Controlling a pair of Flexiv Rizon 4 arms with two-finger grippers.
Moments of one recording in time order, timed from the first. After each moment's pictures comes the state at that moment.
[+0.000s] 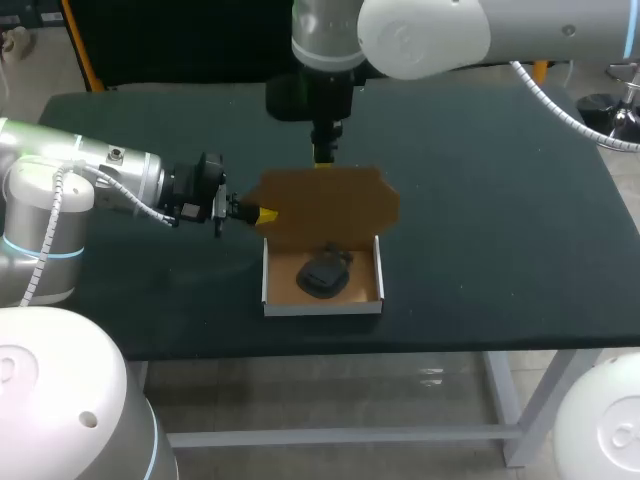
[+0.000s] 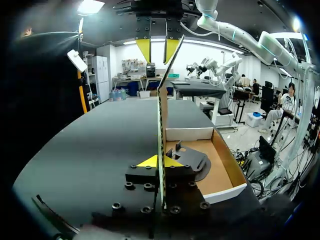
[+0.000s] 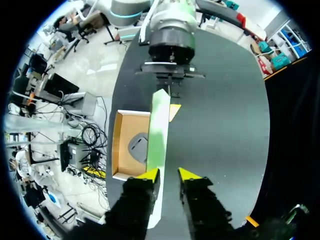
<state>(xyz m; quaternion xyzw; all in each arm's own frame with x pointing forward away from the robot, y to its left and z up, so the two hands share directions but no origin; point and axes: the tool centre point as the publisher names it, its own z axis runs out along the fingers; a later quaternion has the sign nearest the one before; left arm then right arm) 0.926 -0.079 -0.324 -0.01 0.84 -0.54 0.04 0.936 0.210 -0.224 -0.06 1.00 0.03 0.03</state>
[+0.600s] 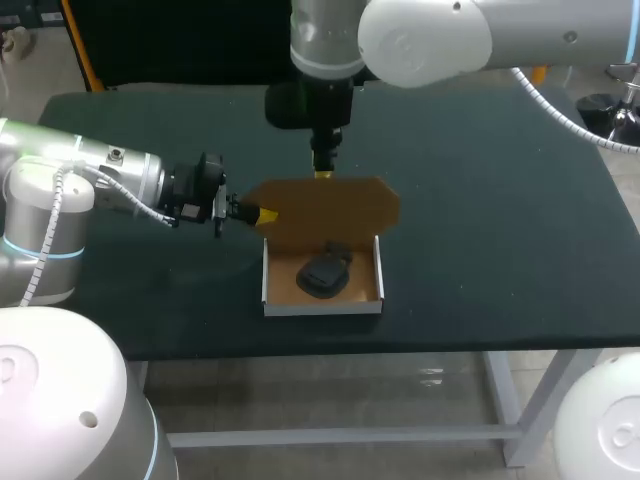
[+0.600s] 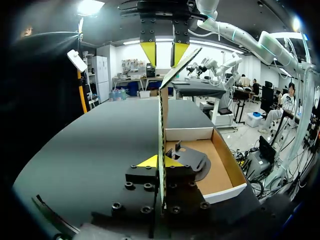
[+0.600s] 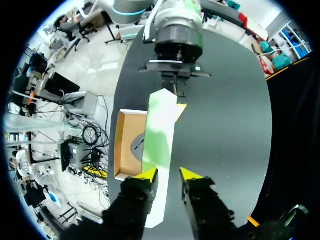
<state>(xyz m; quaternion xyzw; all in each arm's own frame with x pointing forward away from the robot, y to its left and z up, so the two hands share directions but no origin) 0.926 -0.079 -0.324 -0.01 0.84 -0.54 0.04 0.927 0.211 -0.230 -0.06 1.00 0.03 0.02</state>
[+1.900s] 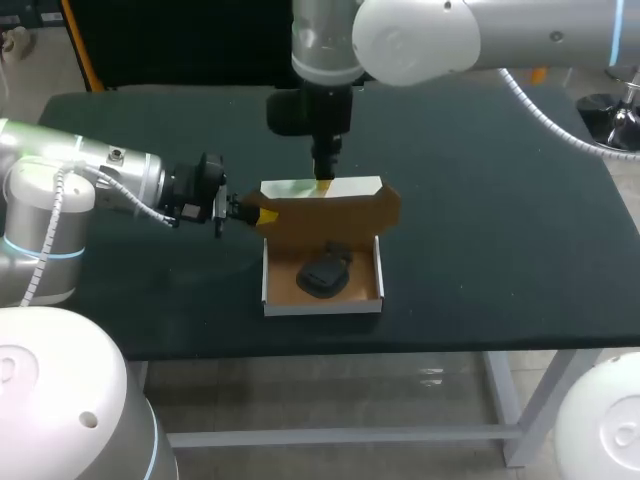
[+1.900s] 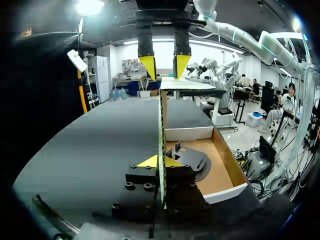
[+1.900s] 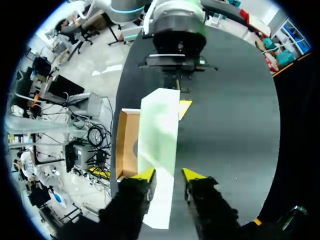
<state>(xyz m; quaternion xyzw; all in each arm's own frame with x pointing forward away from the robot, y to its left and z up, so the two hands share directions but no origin) 0.926 -0.079 -0.325 -0.01 0.84 -0.54 0.04 0.927 0.210 -0.250 -0.05 1.00 0.03 -0.01</state>
